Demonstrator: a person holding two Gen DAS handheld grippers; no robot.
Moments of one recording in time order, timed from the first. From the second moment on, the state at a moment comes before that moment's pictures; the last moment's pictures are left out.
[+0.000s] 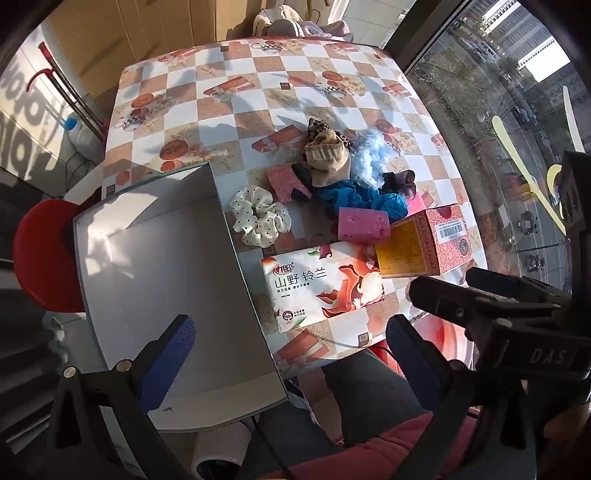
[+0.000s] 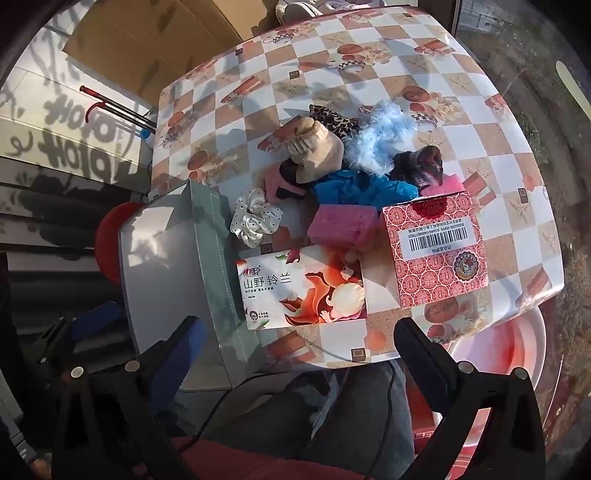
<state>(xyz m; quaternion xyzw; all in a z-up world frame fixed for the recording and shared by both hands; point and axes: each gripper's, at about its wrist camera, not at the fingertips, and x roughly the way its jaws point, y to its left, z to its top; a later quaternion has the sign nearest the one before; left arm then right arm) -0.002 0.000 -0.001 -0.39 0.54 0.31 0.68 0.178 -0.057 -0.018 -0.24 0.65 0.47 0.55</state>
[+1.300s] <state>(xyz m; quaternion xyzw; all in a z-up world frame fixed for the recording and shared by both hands) 0.178 0.133 -0.134 -0.34 0.60 0.35 0.63 0.374 0.024 -0.141 -0.26 0.69 0.44 0.50</state>
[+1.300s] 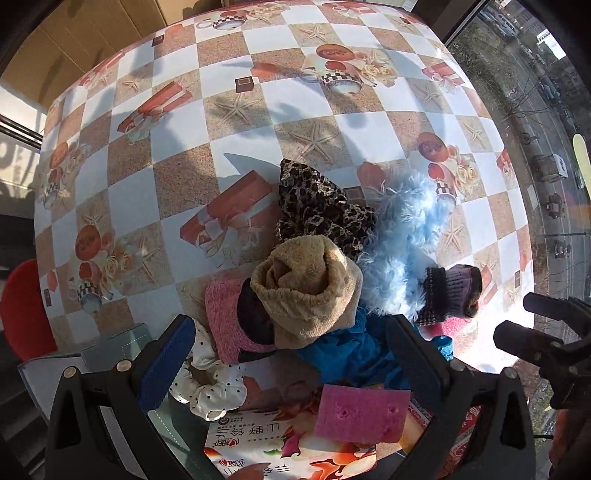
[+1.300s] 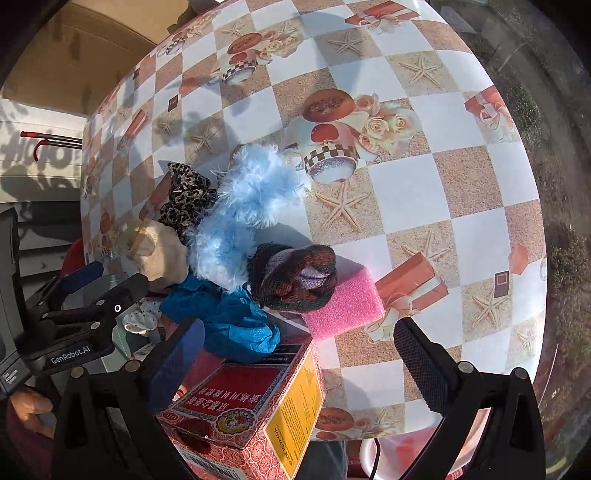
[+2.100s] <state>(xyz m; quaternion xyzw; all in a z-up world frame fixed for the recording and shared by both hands) 0.165 0.124 -0.113 -0.34 0.59 0.36 0.64 0.379 0.039 -0.167 -0.26 0.69 0.48 0.47</state>
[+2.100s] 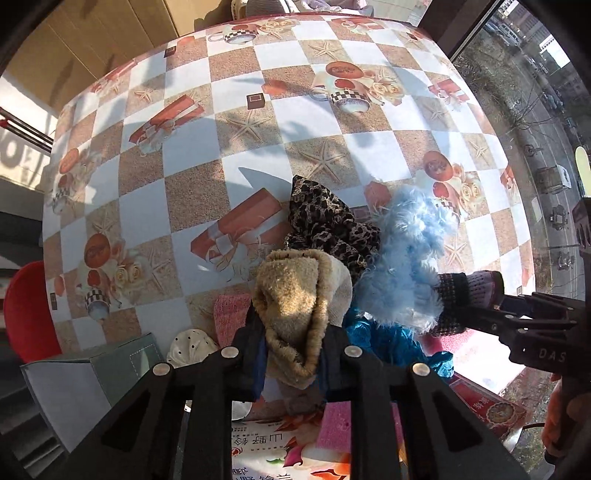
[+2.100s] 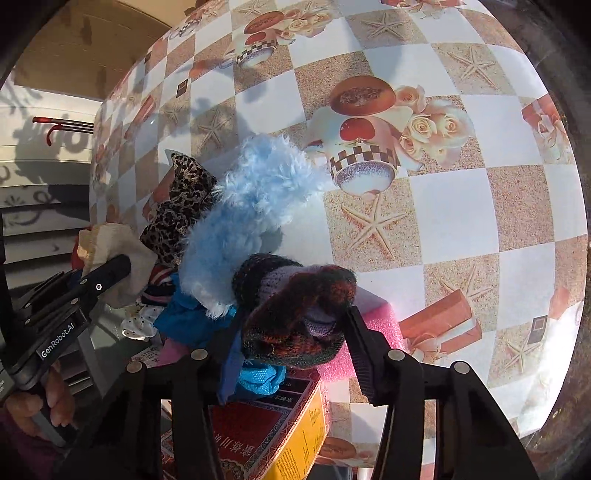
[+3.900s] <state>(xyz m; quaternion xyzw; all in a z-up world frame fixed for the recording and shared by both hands) -0.027 -0.025 -0.020 -0.29 0.52 0.37 0.71 0.205 -0.139 -0.062 -0.25 0.63 0.48 0.55</state>
